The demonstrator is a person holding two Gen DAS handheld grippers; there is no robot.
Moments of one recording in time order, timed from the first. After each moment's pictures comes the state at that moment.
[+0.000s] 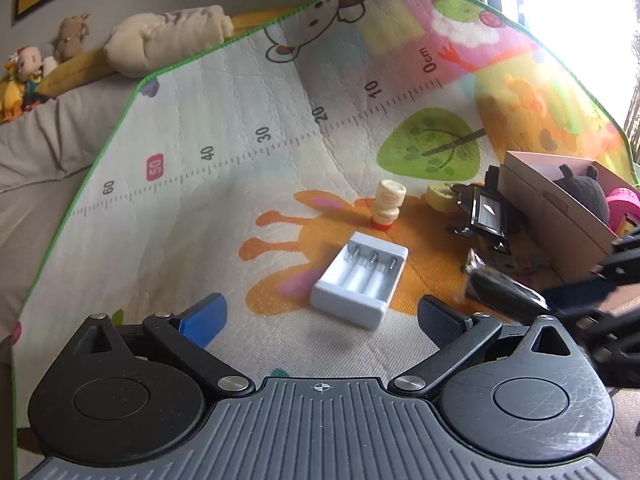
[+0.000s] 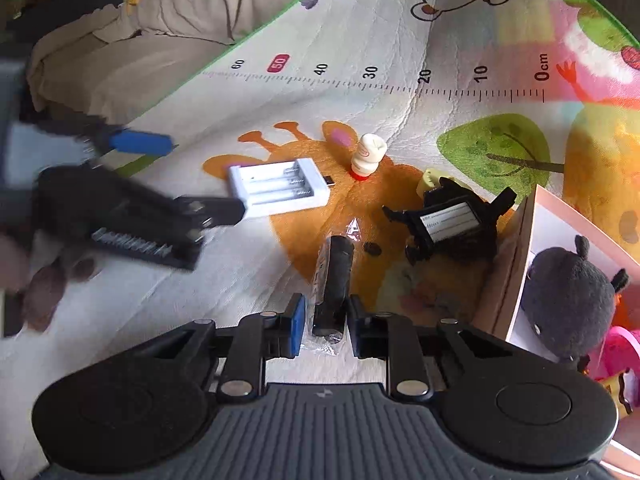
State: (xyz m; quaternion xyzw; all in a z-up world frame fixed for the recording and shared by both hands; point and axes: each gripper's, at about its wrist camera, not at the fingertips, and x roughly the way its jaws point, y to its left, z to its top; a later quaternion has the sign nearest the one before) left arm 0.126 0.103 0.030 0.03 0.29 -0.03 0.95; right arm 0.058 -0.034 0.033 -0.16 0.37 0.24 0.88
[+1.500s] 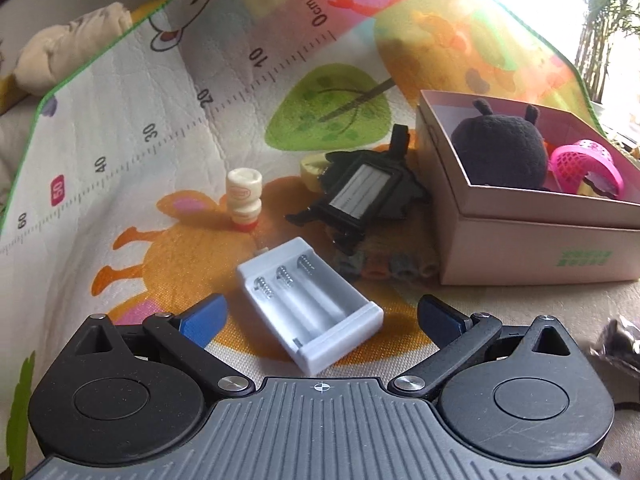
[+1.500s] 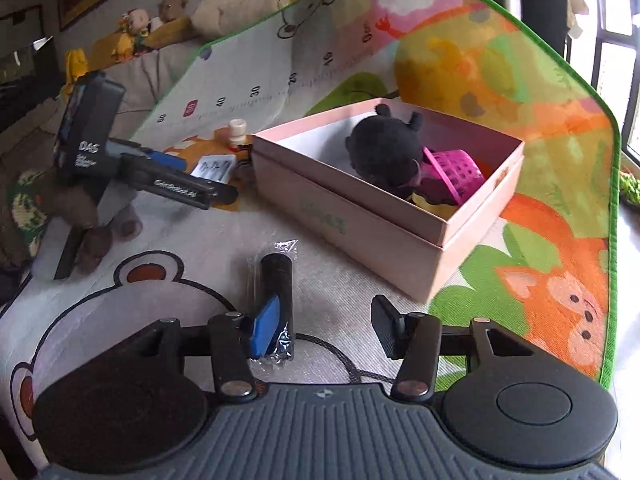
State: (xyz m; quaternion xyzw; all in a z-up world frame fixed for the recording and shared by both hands) left arm 0.166 0.013 0.013 0.09 0.34 -0.10 0.93; right arm -0.028 -0.183 0.016 -0.04 0.33 0.14 0.93
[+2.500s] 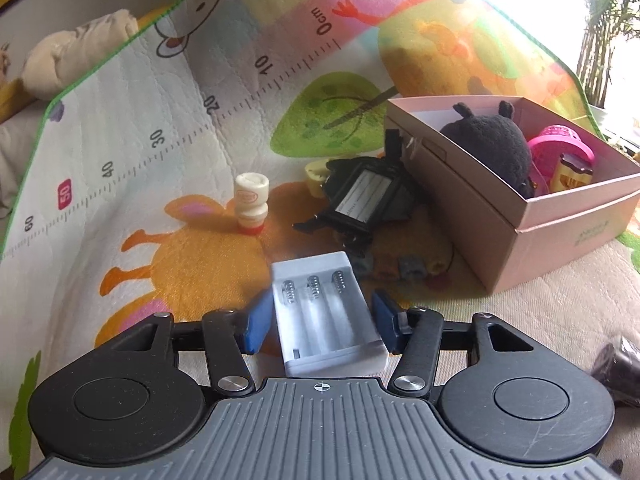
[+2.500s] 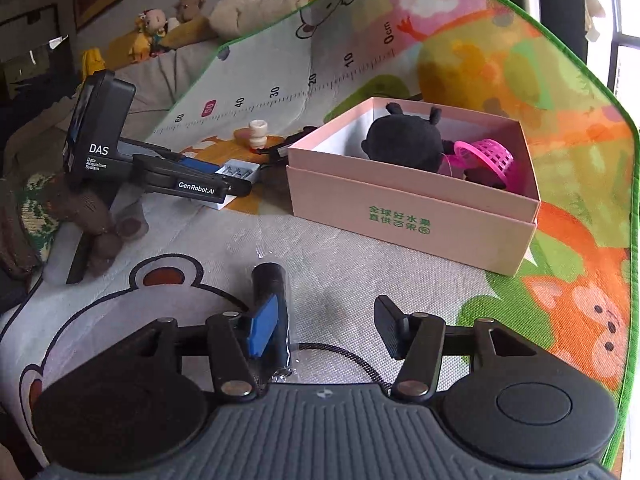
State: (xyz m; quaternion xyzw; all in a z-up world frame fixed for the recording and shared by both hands) left arm 0.145 0.017 0.016 0.09 0.32 -0.11 0.93; right arm -0.027 -0.175 0.014 -0.03 0.33 0.17 0.93
